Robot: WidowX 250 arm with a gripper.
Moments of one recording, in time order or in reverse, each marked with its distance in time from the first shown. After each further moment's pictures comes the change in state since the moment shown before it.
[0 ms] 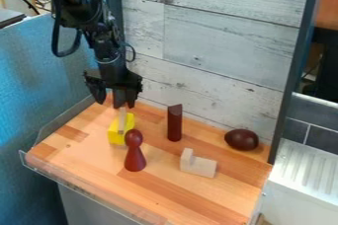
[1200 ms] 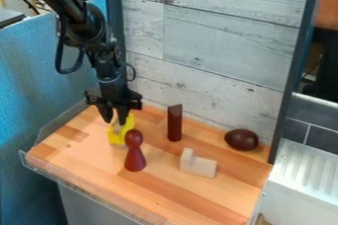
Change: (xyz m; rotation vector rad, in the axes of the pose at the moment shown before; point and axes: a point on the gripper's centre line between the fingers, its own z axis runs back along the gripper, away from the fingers) arm -0.021 0.000 -0.029 0.007 0.058 0.029
